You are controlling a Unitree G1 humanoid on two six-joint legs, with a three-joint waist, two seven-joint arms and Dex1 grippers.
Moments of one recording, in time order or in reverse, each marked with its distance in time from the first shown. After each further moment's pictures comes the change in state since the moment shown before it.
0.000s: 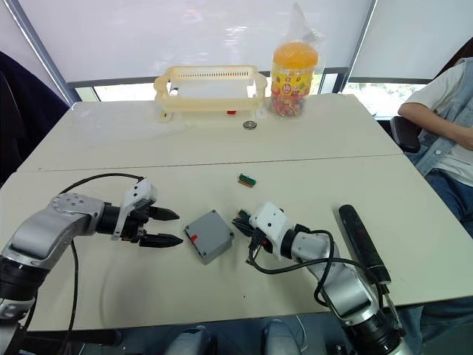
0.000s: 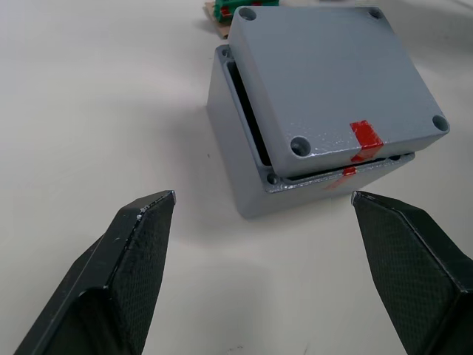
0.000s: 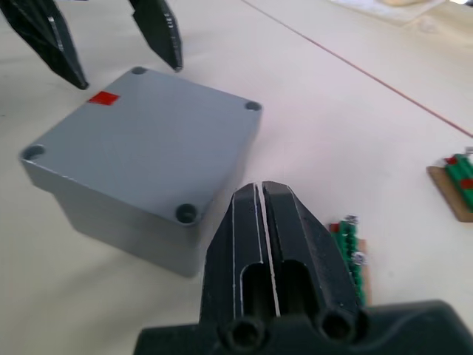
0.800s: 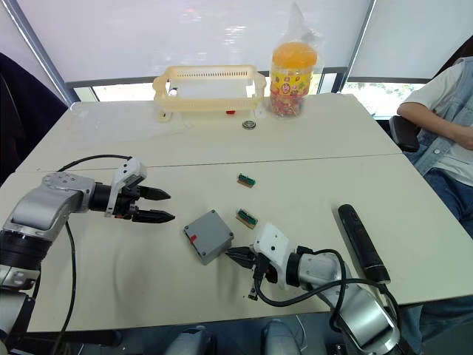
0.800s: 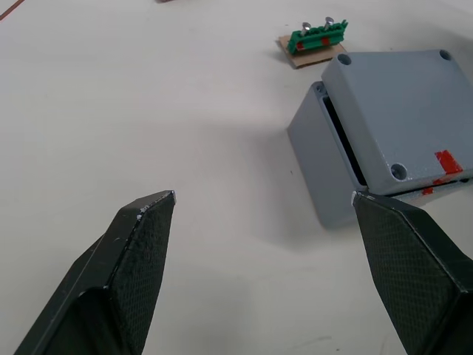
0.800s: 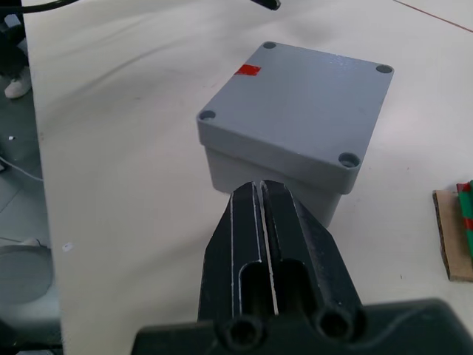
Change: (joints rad) left arm -0.187 -0.012 -0.016 0.285 0.065 -0.098 -0.096; right arm 0.119 -0.053 0.071 -0.180 0.121 0.124 0.071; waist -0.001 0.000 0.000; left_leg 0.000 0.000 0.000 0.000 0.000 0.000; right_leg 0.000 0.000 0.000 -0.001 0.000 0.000
